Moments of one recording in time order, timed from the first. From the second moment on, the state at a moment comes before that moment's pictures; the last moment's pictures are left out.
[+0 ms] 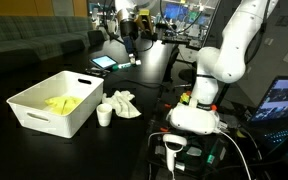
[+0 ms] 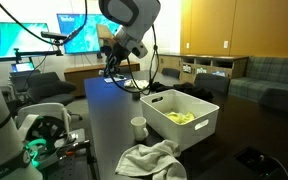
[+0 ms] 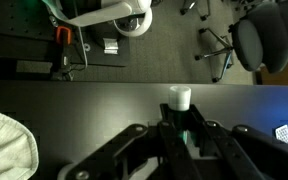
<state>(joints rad) 0.42 -0.25 -0.37 -2.33 0.51 1.62 -0.16</state>
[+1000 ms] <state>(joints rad) 0.14 0.09 -0.01 -2.07 0.55 1.66 0.38</state>
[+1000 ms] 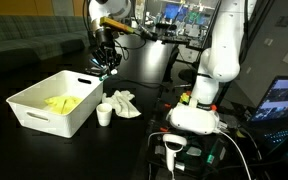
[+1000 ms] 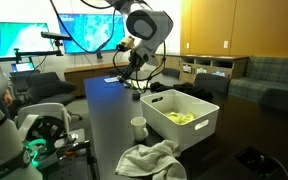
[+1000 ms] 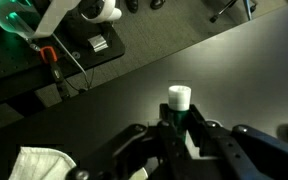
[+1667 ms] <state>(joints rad) 0.13 0.28 0.00 -1.93 0.59 1.49 0.50</state>
